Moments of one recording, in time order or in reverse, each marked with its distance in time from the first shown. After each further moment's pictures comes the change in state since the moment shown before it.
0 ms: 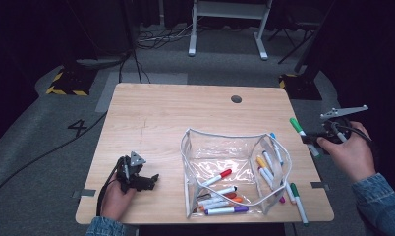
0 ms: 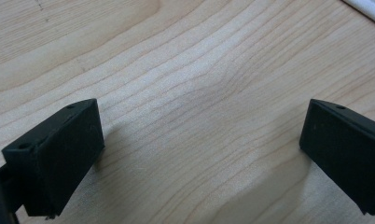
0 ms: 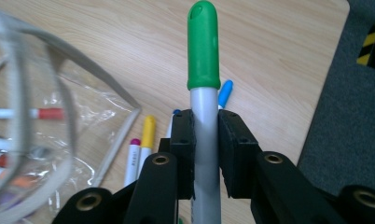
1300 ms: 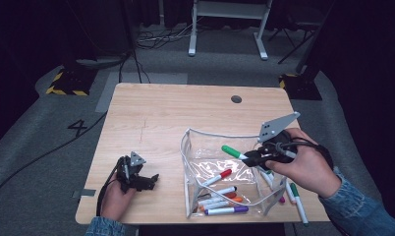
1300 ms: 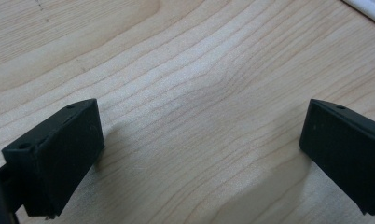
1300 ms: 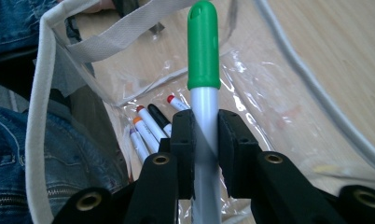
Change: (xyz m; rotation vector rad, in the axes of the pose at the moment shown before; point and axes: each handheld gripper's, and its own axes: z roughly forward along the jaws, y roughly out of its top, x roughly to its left) left arm 0.000 0.000 0.000 0.000 0.000 0.000; right arm 0.162 0.050 0.002 0.041 0.410 -0.499
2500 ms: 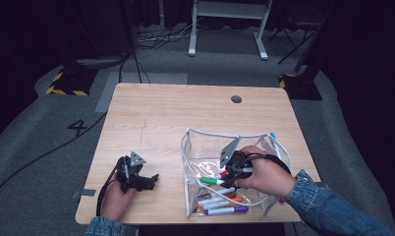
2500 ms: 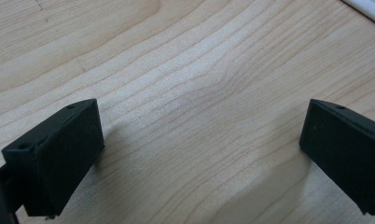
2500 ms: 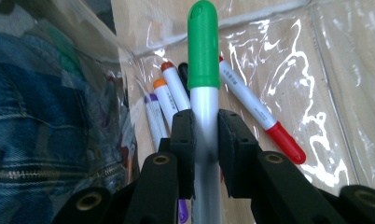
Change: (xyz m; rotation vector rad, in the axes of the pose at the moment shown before) left arm 0.000 0.000 0.000 0.000 0.000 0.000; right arm 0.012 -0.001 0.108 0.272 0.168 -0.173
